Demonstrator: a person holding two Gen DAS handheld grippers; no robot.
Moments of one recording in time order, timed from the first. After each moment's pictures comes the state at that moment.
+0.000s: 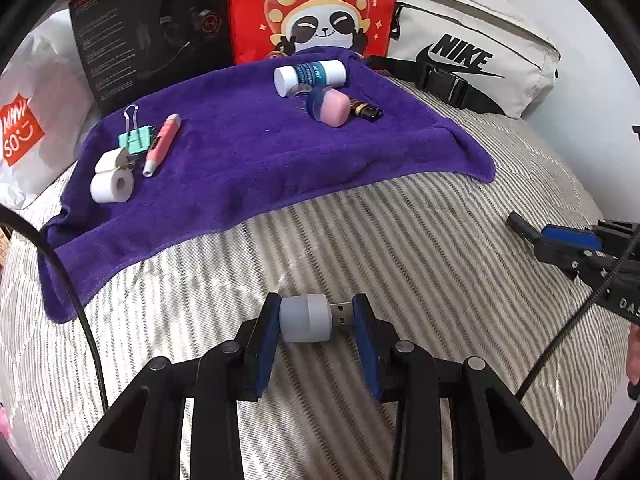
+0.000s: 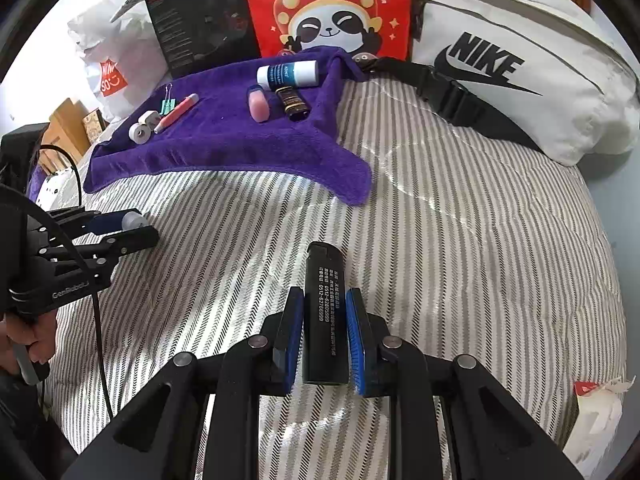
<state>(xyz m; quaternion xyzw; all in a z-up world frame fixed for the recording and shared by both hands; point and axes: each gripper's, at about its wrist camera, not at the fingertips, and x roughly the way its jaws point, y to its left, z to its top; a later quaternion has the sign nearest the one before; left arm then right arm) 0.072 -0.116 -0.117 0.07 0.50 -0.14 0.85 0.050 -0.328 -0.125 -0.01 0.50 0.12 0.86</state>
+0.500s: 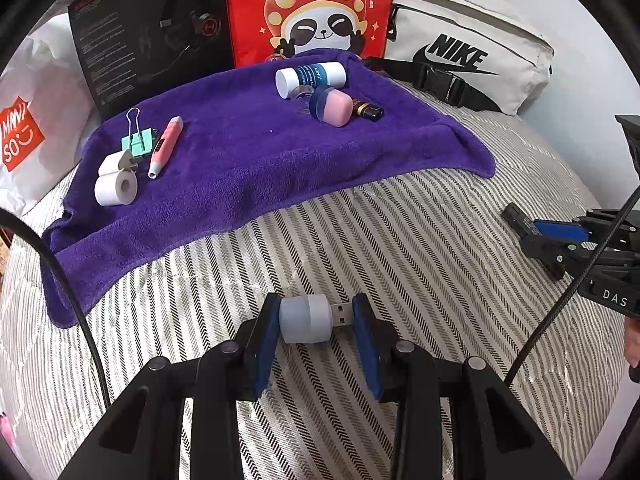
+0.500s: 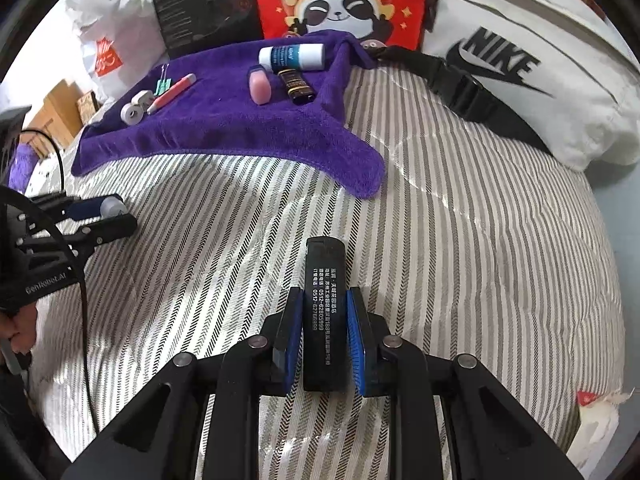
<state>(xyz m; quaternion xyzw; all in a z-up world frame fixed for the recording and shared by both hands) 0.070 -0.111 -0.118 0.08 0.49 -0.15 0.85 0.059 -0.319 -0.138 -0.04 0.51 0.11 0.85</state>
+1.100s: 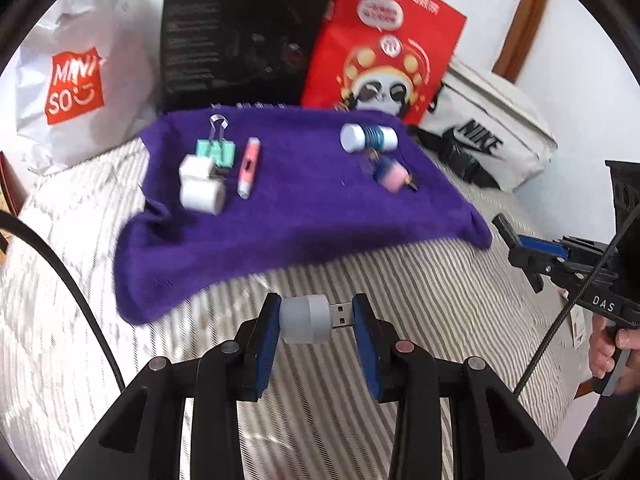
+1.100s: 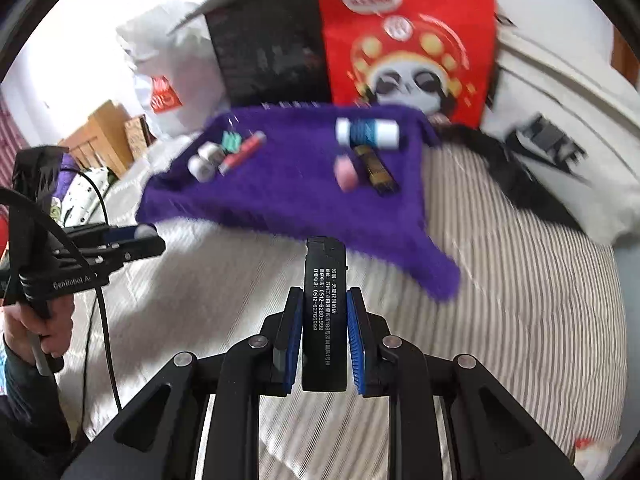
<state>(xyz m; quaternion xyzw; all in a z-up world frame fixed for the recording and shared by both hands) 0.086 -0.017 -0.074 -0.04 0.47 -0.16 0.87 0.081 -0.265 -0.073 -0.02 0.46 0.19 0.87</state>
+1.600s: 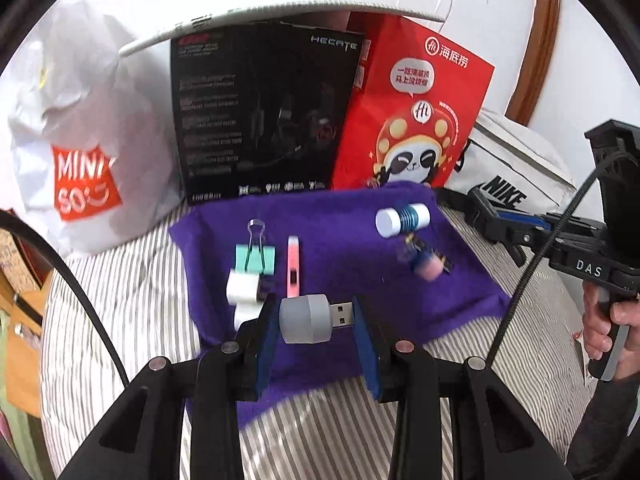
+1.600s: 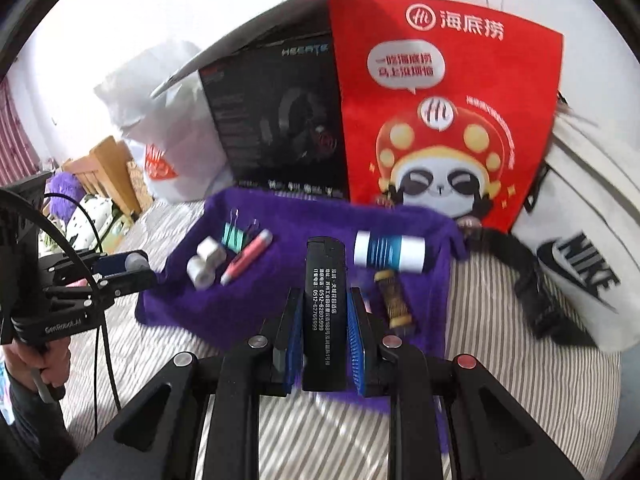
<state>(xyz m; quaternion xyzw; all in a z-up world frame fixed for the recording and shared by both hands) 0.166 0.003 -0.027 -0.01 0.43 -0.14 0.89 0.186 -0.227 -0.026 -0.01 0.42 0.21 0.89</state>
